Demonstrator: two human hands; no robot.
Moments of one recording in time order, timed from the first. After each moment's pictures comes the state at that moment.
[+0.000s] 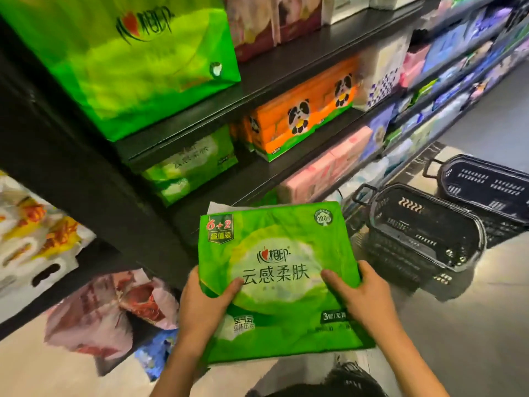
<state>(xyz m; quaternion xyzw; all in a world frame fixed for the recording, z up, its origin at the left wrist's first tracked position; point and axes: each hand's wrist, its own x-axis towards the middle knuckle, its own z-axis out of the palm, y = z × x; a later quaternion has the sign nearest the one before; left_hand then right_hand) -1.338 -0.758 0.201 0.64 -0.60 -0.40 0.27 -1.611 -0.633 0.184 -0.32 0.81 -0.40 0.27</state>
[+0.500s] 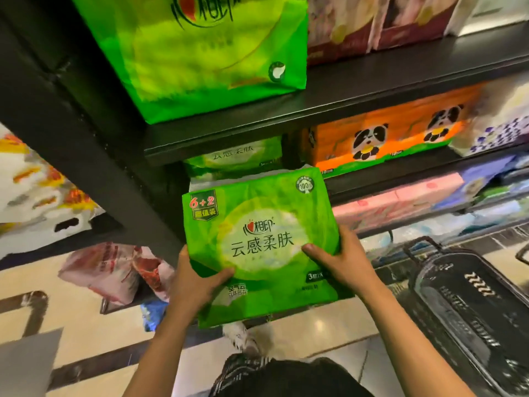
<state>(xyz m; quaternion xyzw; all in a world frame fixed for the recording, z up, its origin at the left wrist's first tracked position) -1.395 -0.822 0.197 0.73 -0.47 -0.35 0.35 -1.708 -0.853 0.178 -0.57 0.65 -0.36 0.36</state>
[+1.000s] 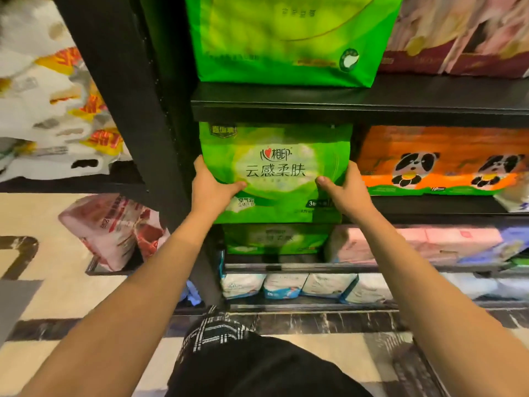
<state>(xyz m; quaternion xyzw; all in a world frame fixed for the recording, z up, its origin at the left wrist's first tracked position) -1.379 -0.953 0.194 0.70 -0.44 -0.24 0.51 -1.668 -1.016 0.200 -0.67 0.59 -0.37 0.28</state>
